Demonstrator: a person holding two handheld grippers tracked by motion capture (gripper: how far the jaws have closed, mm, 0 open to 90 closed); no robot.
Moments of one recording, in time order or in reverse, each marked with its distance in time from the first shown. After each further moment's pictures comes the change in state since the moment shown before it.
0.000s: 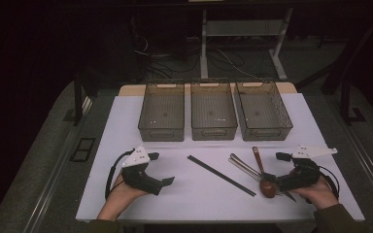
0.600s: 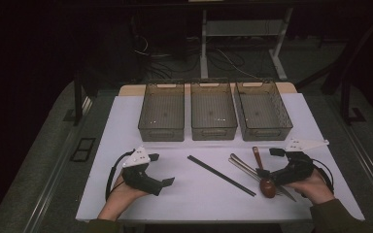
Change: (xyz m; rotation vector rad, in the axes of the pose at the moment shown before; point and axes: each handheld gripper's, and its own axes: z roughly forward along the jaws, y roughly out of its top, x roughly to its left) left arm 0.000 -0.003 0.002 0.006 -0.004 -0.018; right arm 0.005 0.023 0.010 0.027 0.037 -0.029
